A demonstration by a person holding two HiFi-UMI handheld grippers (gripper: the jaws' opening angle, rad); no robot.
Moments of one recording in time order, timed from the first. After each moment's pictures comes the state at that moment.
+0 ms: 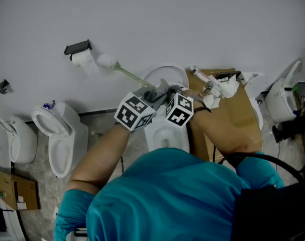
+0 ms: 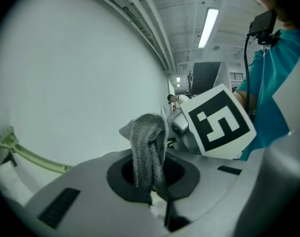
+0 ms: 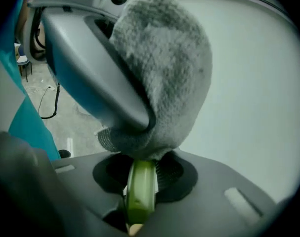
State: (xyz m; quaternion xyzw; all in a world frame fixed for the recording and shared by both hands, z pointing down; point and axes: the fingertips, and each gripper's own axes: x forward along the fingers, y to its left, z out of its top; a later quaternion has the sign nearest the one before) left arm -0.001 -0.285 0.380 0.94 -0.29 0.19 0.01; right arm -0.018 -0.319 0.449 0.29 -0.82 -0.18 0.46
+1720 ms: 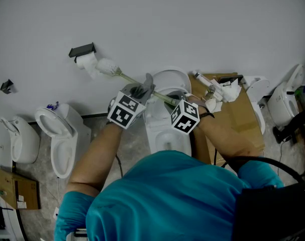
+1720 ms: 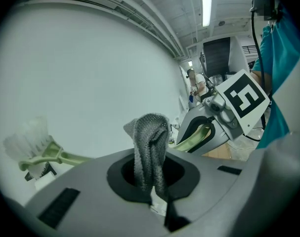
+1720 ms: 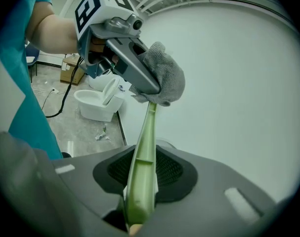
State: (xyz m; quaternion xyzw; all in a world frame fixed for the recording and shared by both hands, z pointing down) left arm -0.073 -0.319 0.371 0.88 -0.40 0.26 -0.06; right arm -0.020 -0.301 0.440 0.27 -0.84 -0.19 0.43
